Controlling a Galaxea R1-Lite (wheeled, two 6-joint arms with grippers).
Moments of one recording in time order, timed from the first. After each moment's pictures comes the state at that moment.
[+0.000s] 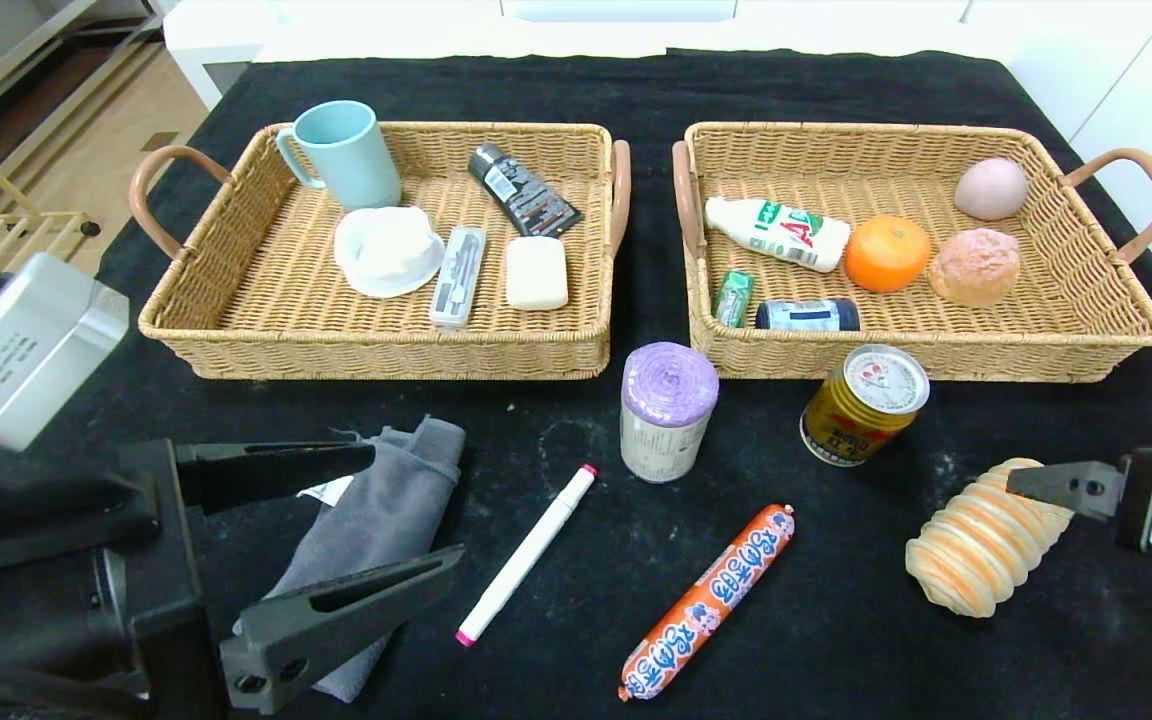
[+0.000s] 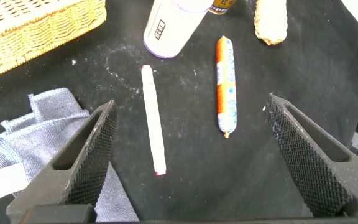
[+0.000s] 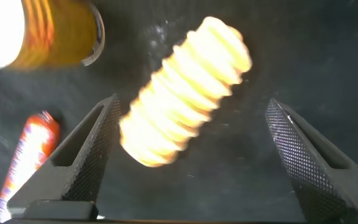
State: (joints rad) left arm -0.60 1.11 -0.72 -0.16 -0.22 0.02; right arm 0.42 1.26 -0.95 0.38 -0.33 0.66
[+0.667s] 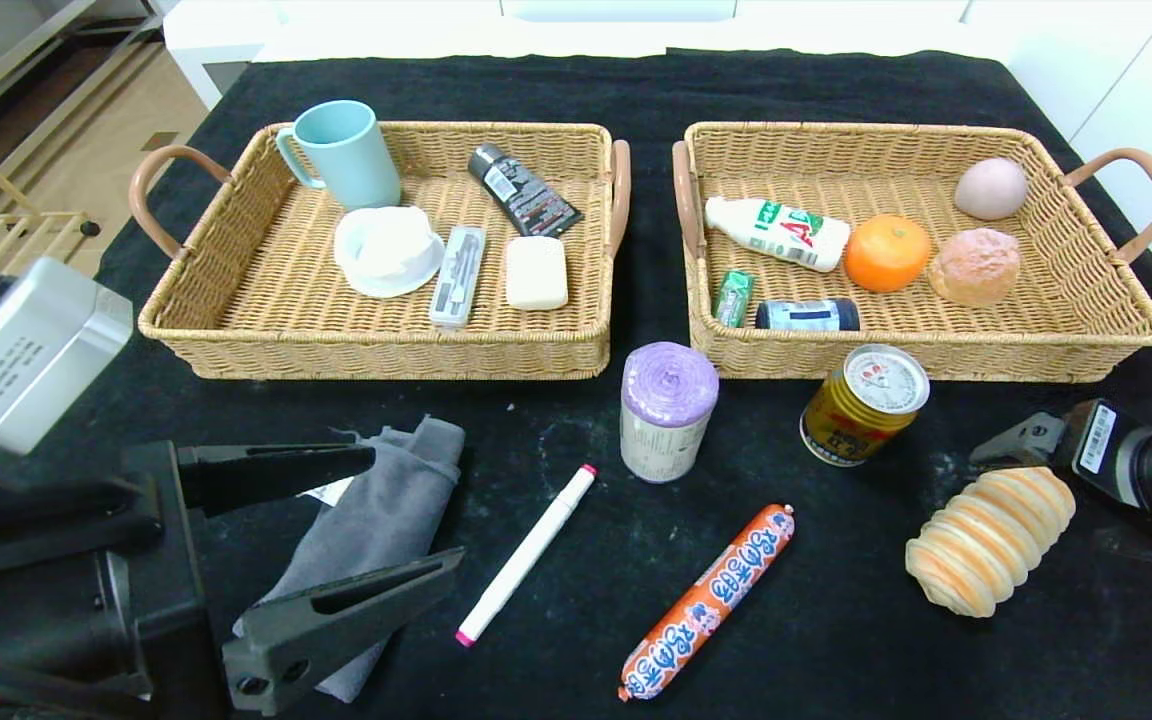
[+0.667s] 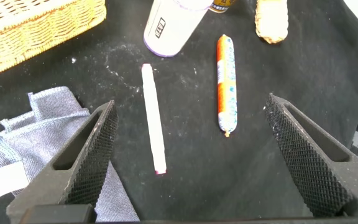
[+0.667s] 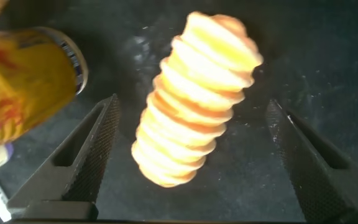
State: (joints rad) left arm -0.60 1.11 -0.72 -0.16 -0.22 0.02; right arm 0.28 1.44 -1.13 0.55 -0.14 0.86
